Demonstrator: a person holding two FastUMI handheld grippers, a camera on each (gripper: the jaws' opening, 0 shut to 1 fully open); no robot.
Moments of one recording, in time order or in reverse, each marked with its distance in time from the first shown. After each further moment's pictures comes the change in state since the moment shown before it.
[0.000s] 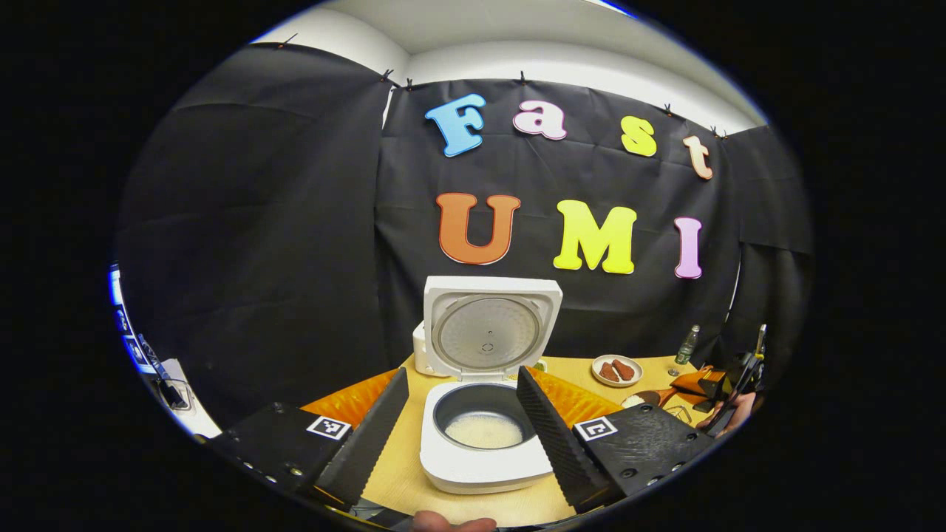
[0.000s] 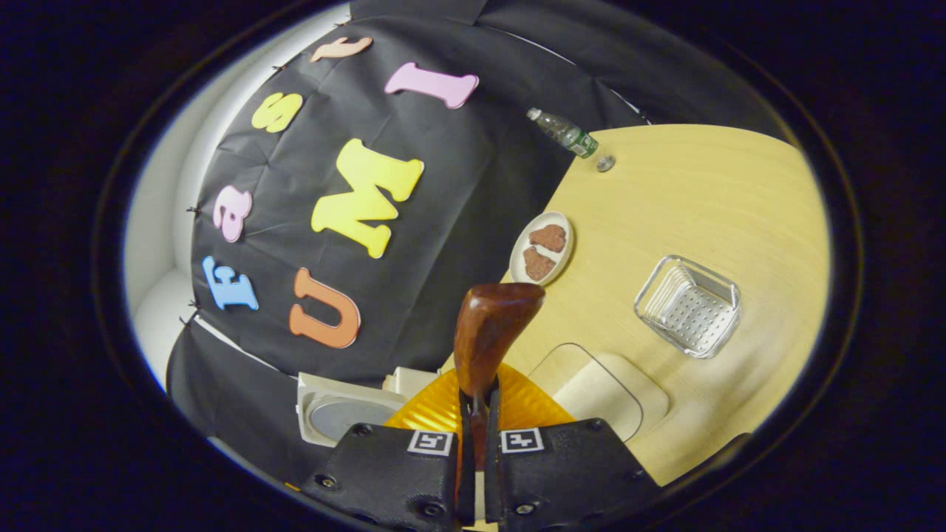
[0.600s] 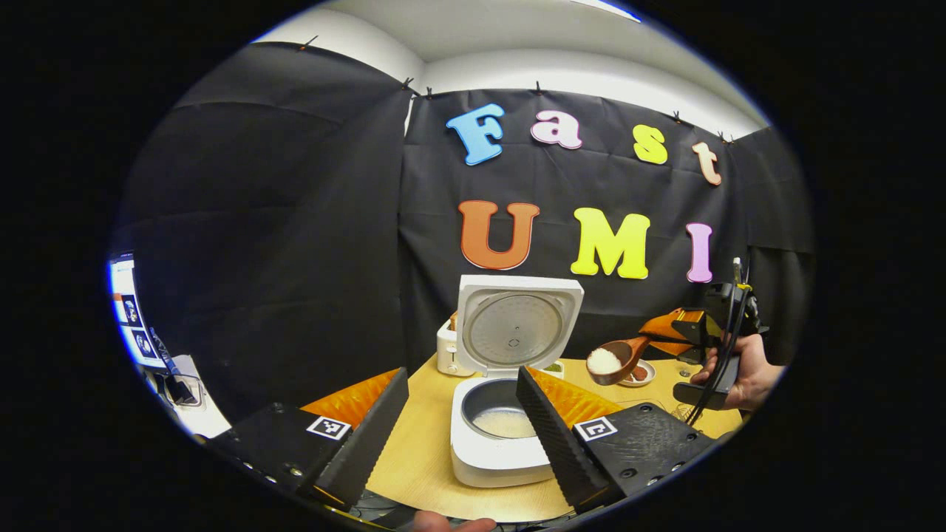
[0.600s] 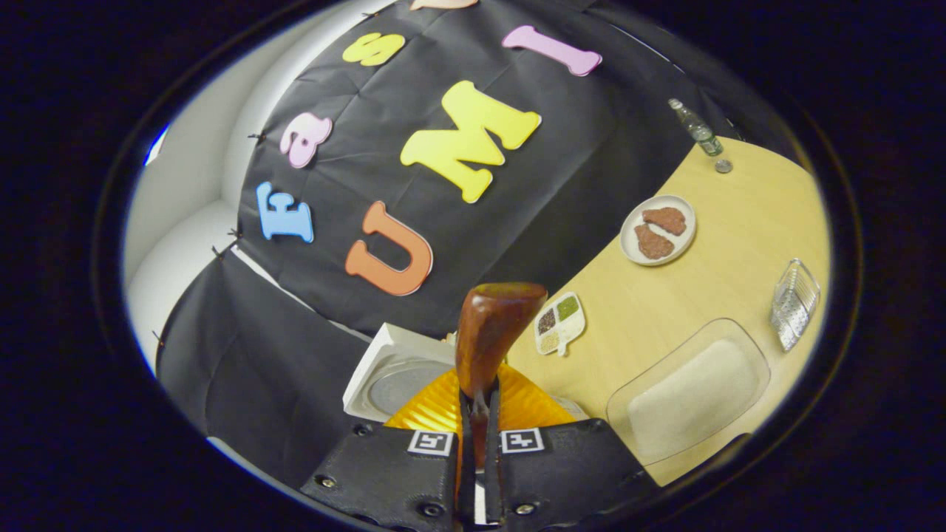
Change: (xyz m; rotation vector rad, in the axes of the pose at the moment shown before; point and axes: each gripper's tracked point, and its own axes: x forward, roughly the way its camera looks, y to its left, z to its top) left arm -0.029 0.045 -0.011 -0.010 -0.037 0.069; right arm 0.051 0.147 -0.096 -0.229 0.168 0.156
